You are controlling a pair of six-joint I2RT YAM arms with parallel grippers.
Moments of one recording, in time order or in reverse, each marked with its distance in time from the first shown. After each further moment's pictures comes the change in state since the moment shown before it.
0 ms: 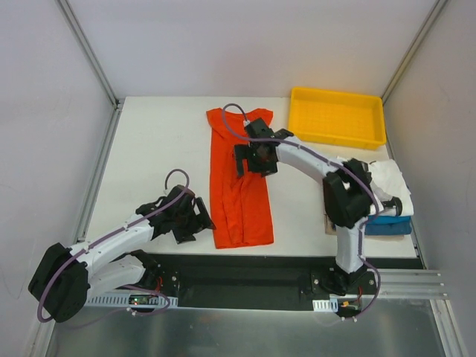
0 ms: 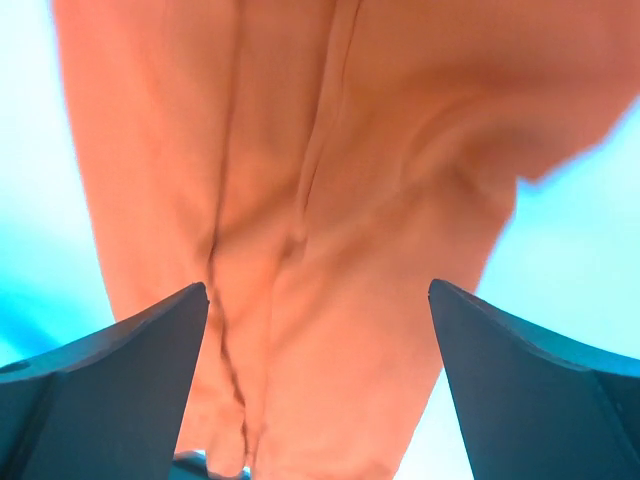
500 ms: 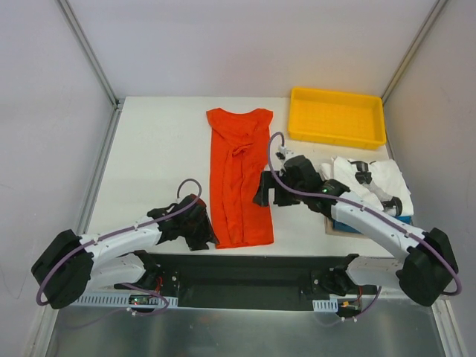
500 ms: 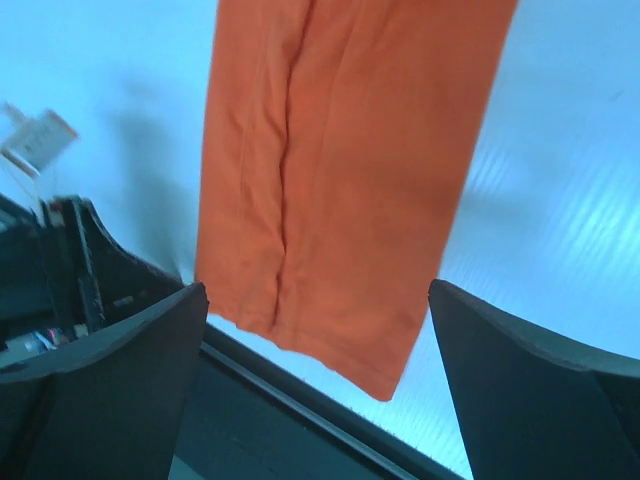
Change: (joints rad) left arm -0.150 0.055 -0.054 0.090 0.062 -0.094; right arm 0.067 -0.919 -0.809 0.338 0.016 0.122
